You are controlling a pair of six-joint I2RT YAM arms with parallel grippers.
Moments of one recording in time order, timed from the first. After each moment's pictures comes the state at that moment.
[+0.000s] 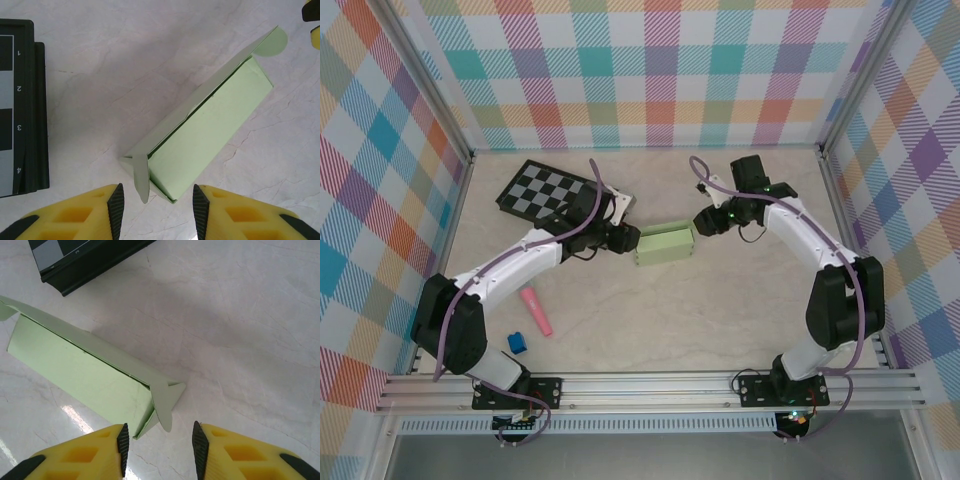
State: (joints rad) left arm -0.57 1.52 1.16 -0.45 0.17 -0.16; right arm 0.29 1.61 1.31 -0.73 -0.41 -0.28
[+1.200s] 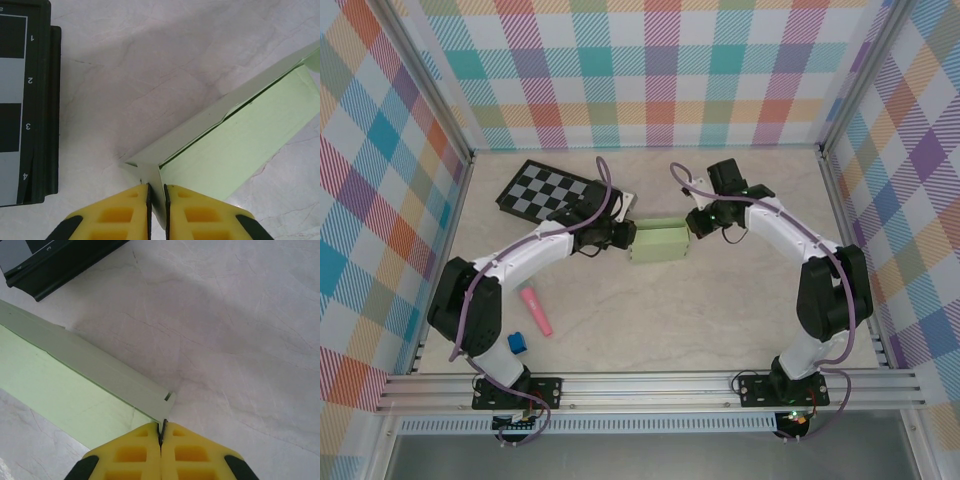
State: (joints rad) left arm -0.57 1.64 1.22 -0.45 0.11 -0.21; right arm 0.40 1.69 1.33 -0.66 -0.25 -0.14
